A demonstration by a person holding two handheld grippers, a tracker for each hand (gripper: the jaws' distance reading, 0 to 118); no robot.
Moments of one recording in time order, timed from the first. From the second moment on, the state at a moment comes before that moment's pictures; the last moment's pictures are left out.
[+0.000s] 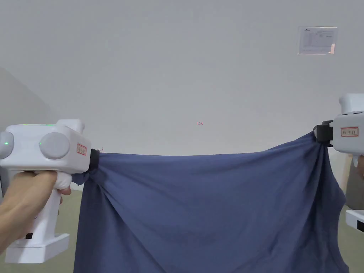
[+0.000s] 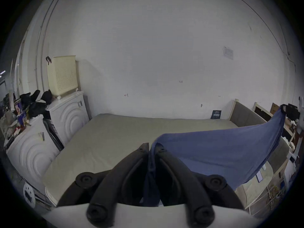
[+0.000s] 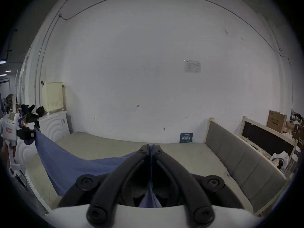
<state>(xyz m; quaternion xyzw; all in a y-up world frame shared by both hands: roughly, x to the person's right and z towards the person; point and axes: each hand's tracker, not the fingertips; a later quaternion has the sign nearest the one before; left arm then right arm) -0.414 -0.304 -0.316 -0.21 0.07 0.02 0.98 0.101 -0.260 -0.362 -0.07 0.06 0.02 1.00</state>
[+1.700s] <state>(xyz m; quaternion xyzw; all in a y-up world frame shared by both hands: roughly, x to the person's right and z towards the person) -0.434 -0.624 -0.277 -0.40 0.07 0.01 0.91 0.111 -0.608 -0.252 -0.30 0.08 -0.01 0.95</state>
